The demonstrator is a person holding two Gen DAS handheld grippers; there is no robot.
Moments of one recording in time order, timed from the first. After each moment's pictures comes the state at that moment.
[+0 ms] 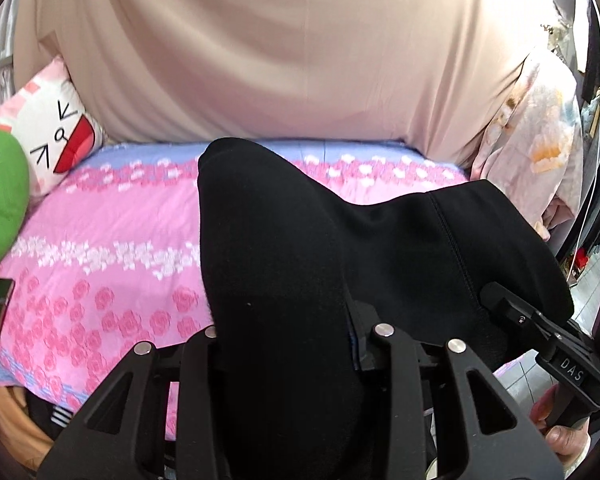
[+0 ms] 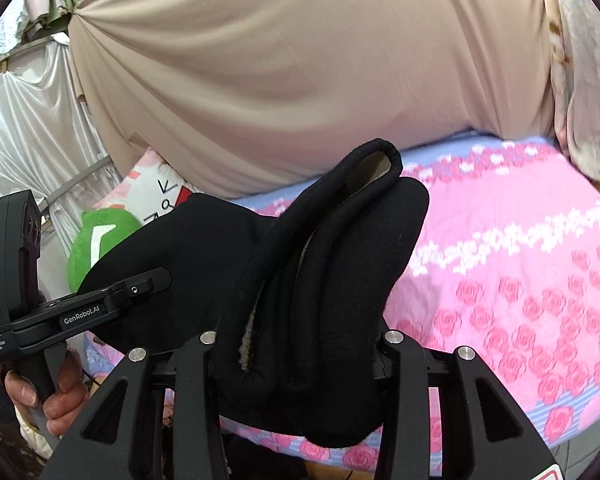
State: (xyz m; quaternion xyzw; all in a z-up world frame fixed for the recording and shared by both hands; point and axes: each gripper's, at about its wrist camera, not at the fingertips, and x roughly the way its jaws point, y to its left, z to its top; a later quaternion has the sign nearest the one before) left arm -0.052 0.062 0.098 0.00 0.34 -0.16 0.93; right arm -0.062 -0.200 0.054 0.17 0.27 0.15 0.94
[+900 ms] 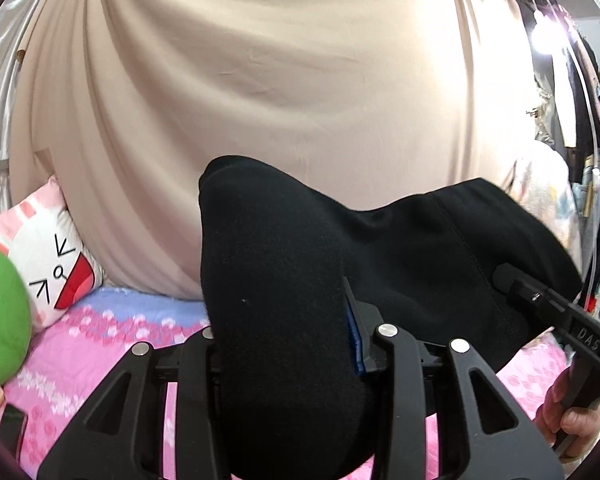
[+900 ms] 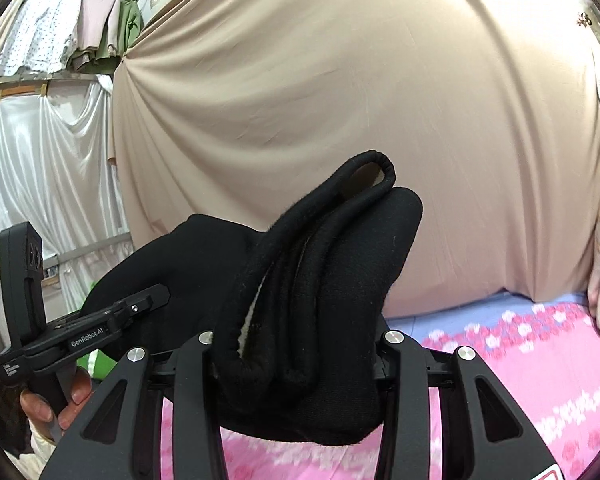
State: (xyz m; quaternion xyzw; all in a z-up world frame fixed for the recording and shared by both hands) left arm 0.039 0.067 0.220 -0.01 0.14 -0.17 0.98; right arm 0.038 -0.199 0.198 0.13 0.08 0.17 0.97
